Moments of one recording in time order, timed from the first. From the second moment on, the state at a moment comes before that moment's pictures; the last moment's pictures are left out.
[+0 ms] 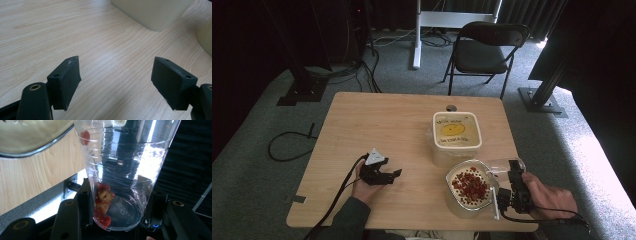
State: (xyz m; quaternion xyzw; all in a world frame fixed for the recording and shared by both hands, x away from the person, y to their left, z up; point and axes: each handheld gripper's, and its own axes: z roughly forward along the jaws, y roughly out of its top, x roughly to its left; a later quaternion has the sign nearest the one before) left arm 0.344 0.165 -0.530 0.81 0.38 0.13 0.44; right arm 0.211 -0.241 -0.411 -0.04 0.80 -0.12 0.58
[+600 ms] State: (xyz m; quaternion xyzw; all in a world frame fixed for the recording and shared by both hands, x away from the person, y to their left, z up) left arm 0.343 0.165 -0.529 0.80 0.38 0.13 0.44; right arm 0.207 -0.240 -0.411 -0.05 0.80 -0.14 0.59
